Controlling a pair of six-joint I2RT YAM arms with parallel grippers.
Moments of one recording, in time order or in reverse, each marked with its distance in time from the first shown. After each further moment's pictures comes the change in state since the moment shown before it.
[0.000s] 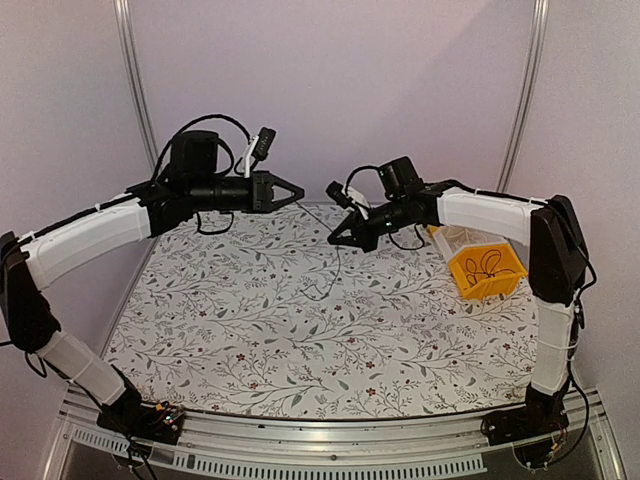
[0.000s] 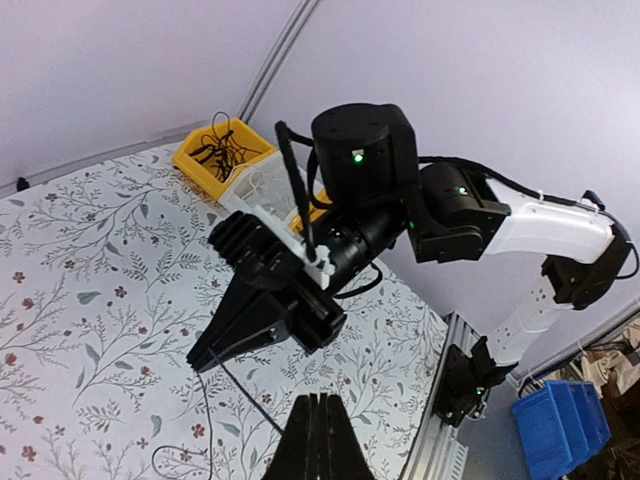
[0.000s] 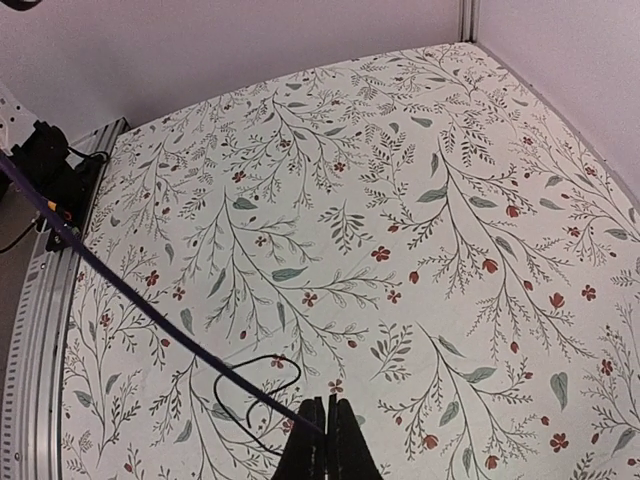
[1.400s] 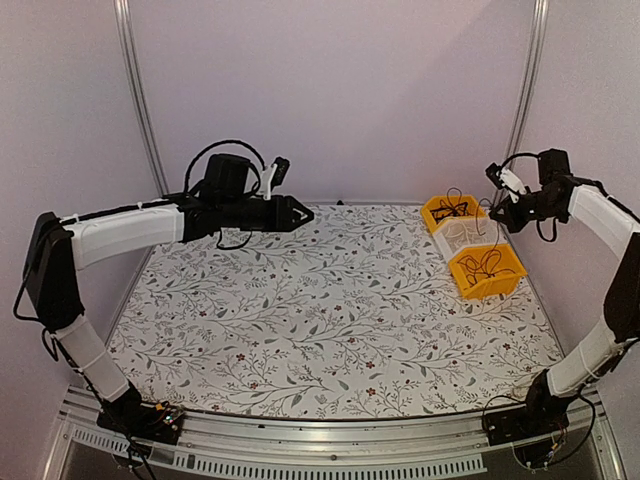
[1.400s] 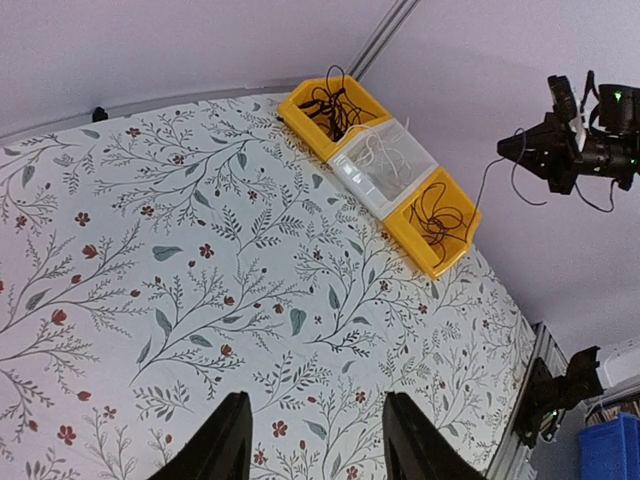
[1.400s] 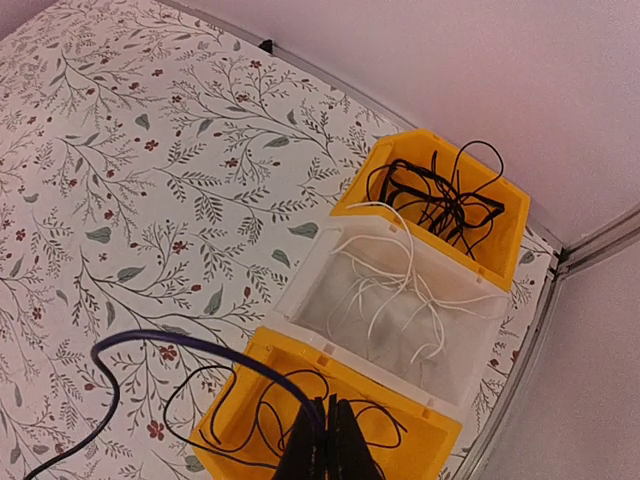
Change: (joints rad) left arm -0.001 0.181 -0.008 0.002 -0.225 0.037; right arm -0.680 -0.514 -0.314 -0.276 0.248 -0.278
